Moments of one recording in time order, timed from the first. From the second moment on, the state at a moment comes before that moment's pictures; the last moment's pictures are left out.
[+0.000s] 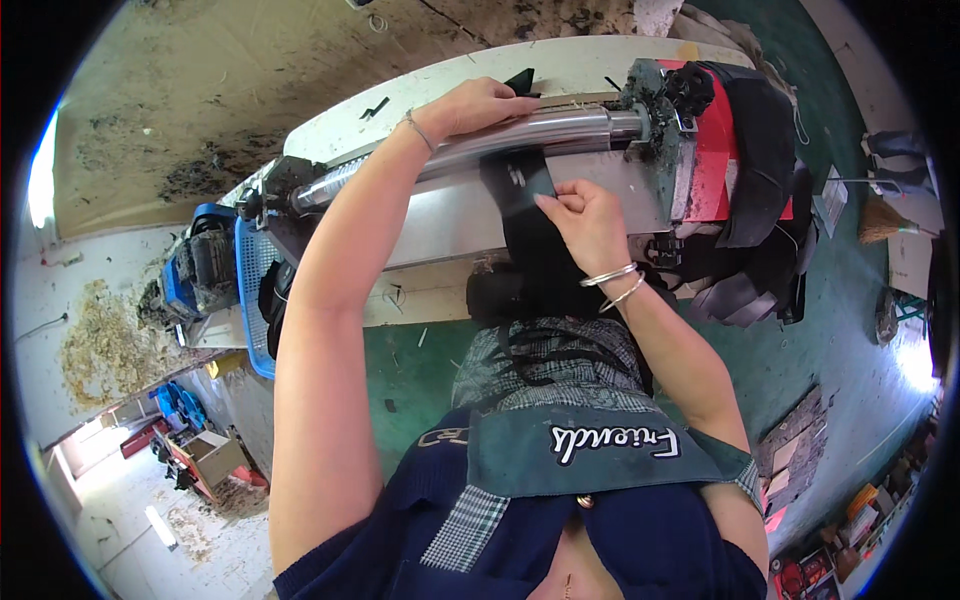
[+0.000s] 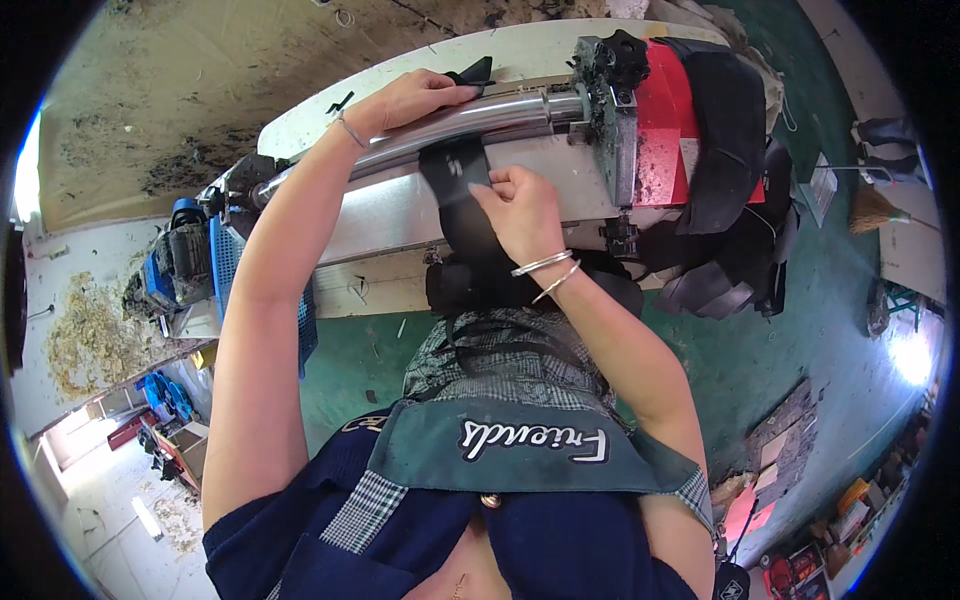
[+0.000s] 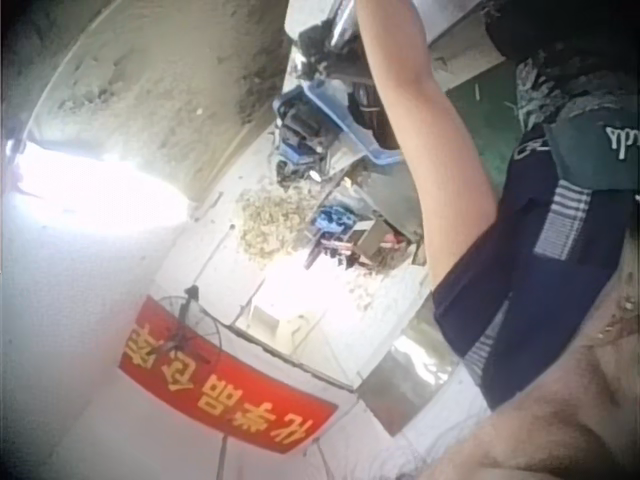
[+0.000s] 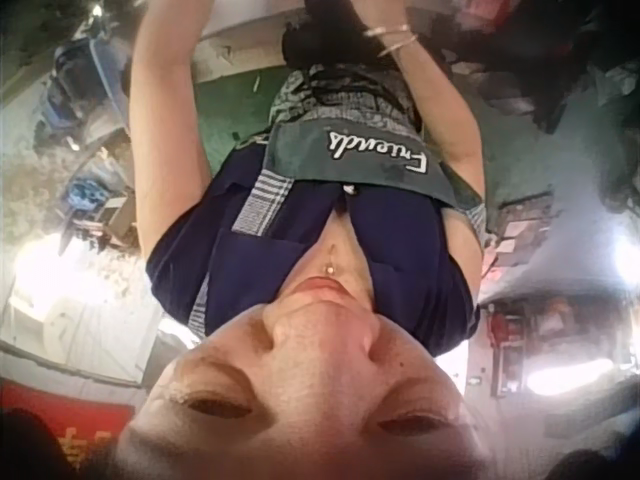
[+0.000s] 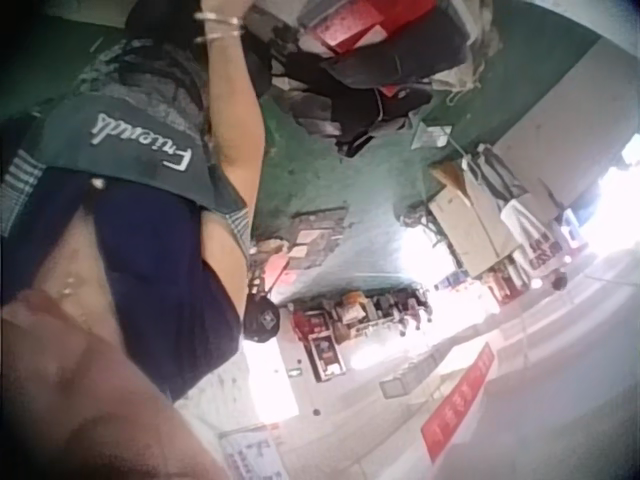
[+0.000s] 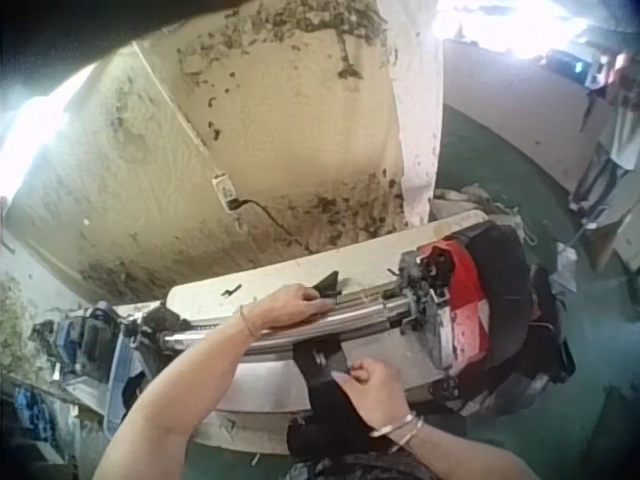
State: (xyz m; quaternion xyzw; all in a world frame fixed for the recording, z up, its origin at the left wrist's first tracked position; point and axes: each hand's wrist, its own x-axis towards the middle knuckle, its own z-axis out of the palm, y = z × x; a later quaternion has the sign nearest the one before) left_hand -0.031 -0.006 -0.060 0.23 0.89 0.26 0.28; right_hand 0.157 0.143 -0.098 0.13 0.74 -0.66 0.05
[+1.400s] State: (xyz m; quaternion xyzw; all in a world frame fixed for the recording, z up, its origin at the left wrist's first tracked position) left_hand -0.063 -0.040 -0.037 0.32 0.91 0.28 0.06; right_hand 0.217 0.144 -0.086 -0.14 0.83 -0.54 0.04
